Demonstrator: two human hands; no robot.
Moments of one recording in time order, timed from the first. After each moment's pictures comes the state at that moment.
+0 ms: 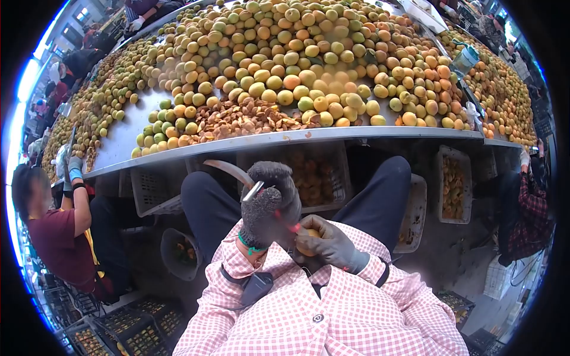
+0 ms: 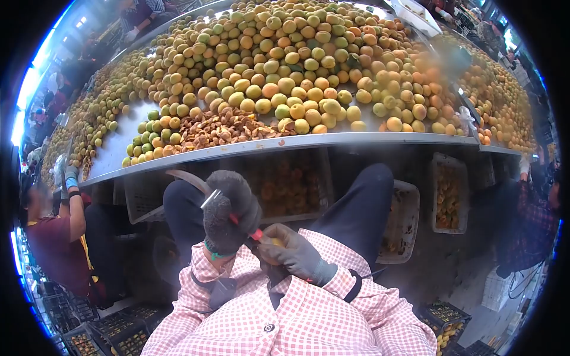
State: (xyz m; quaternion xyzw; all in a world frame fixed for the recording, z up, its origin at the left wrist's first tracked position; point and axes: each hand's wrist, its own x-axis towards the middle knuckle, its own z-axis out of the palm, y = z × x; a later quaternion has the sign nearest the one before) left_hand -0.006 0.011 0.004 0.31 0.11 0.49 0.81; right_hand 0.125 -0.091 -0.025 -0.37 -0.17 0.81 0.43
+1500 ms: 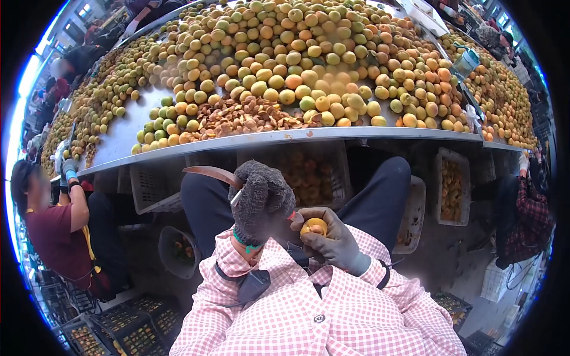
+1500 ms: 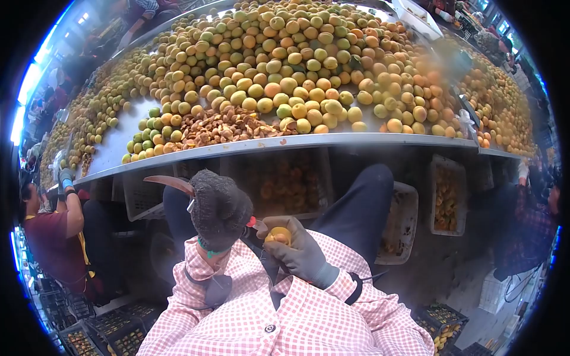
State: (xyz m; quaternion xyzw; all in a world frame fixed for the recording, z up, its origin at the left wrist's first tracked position) left_hand -0.011 0.017 0.008 0.29 0.09 0.54 0.79; right_hand 0.126 -0.093 -0.015 -0.41 -0.32 0.69 0.50
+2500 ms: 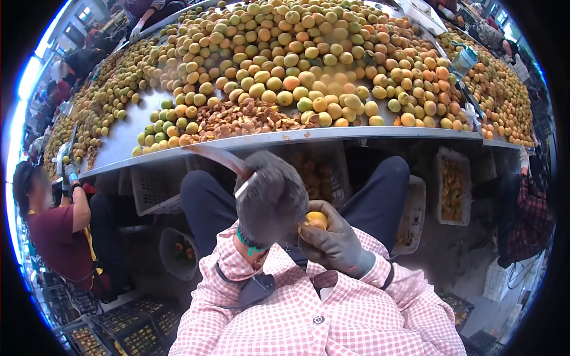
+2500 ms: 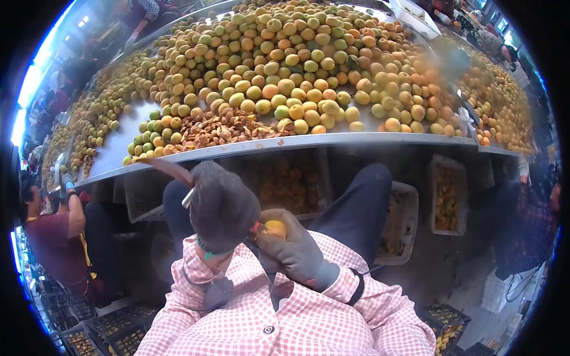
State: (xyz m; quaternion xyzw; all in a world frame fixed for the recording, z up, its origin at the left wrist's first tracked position) left_hand 0.005 0.008 0.035 0.27 0.12 0.51 0.81; right_hand 0.128 -0.086 0.020 -0.38 -0.27 0.70 0.54
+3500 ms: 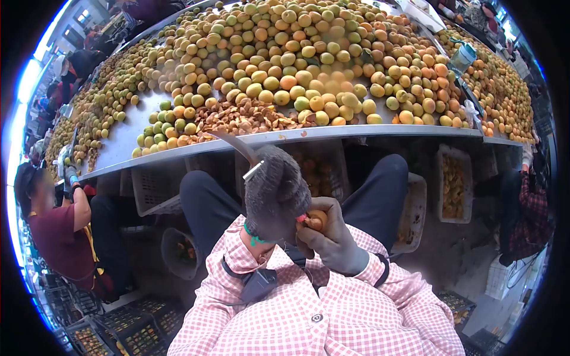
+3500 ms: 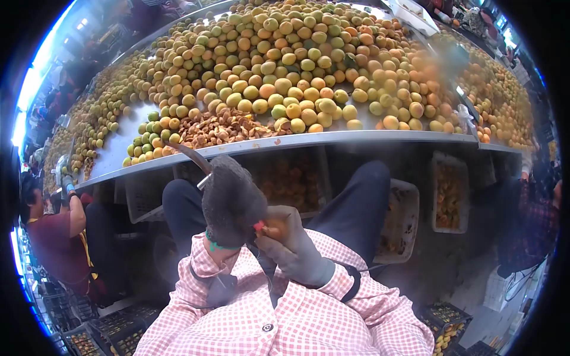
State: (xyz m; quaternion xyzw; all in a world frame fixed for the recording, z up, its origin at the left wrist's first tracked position) left_hand 0.018 0.011 0.029 0.27 0.15 0.45 0.84; right_hand 0.132 -0.093 0.005 -0.36 -0.39 0.63 0.56
